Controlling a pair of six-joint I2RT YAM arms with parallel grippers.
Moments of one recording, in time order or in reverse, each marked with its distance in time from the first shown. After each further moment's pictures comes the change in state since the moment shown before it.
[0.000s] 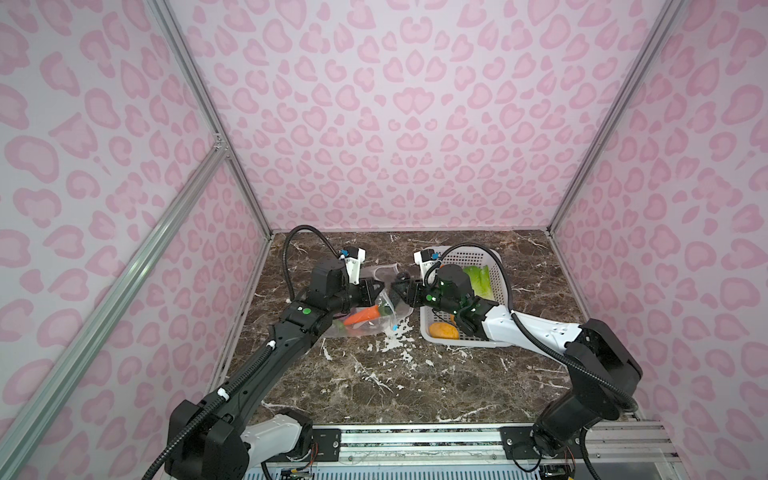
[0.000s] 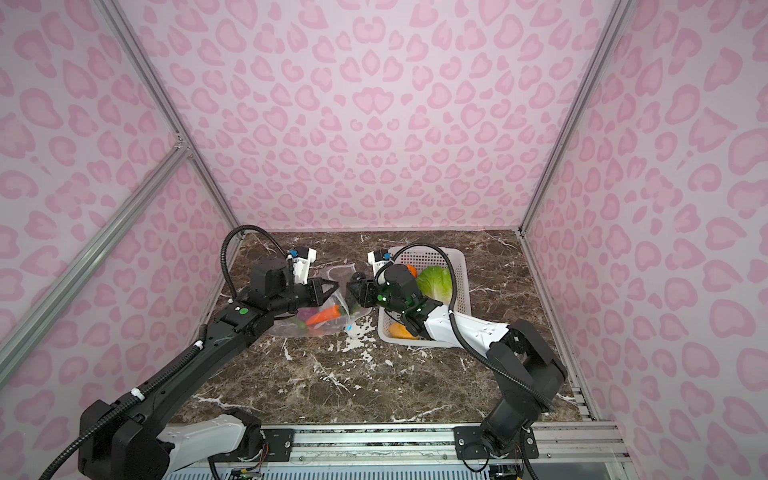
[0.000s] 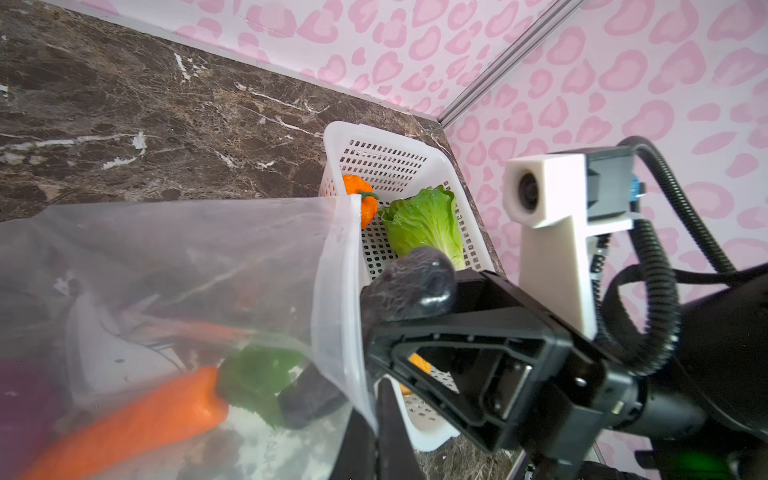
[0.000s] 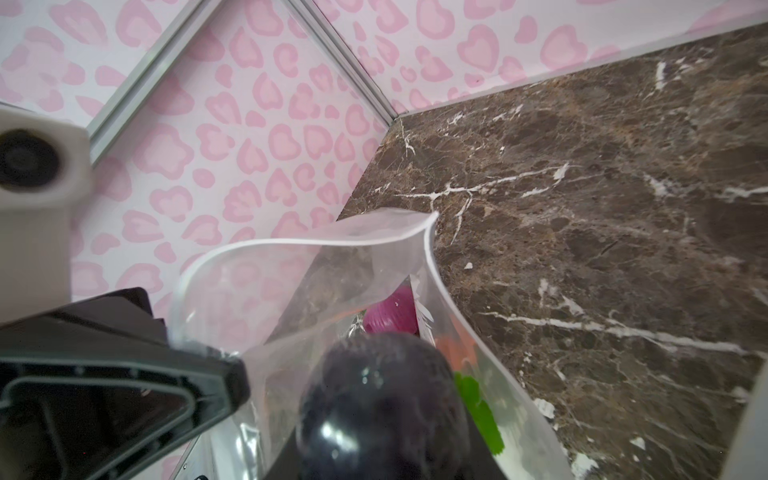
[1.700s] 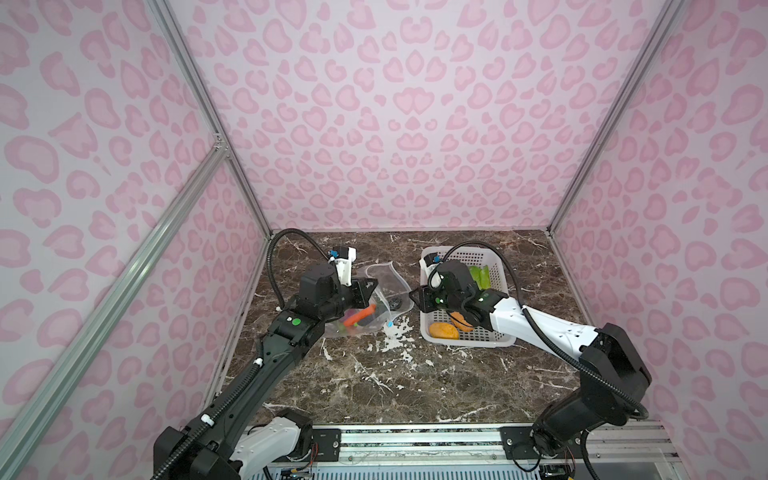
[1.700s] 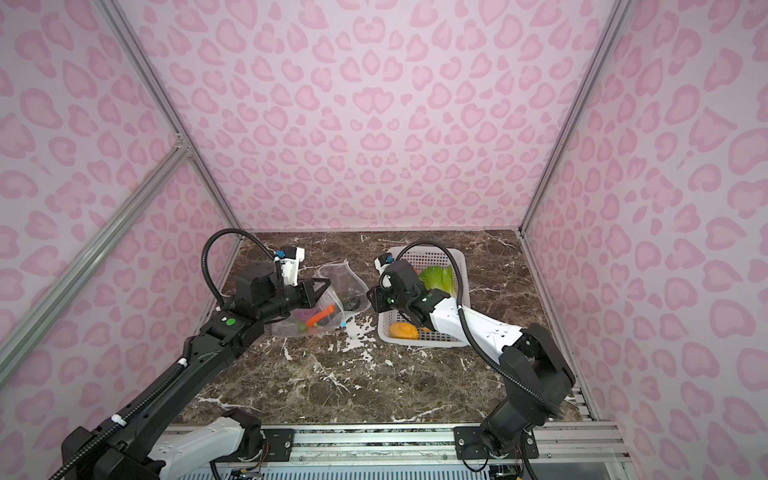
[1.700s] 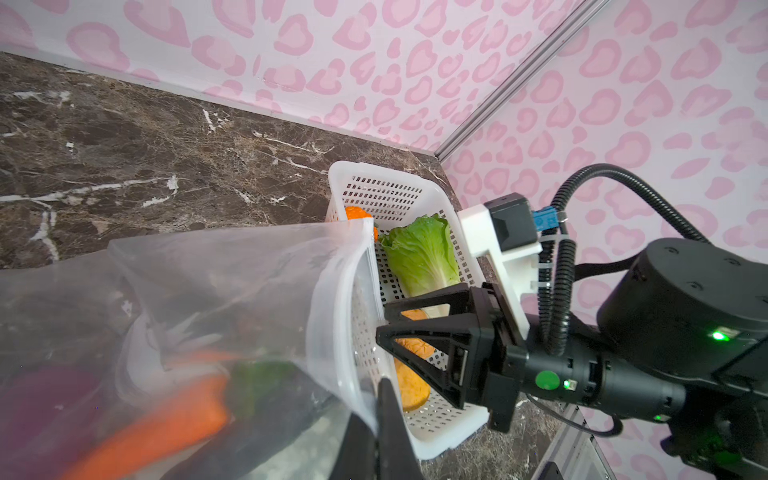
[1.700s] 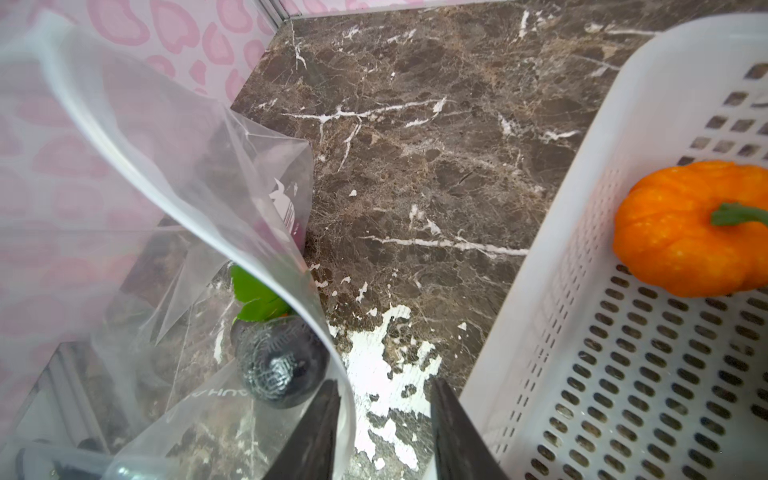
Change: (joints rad) left arm 0.006 -0.112 -0.031 0.010 -0.064 0.003; right arm -0.037 -0.048 0.084 -0.475 0.129 -0.252
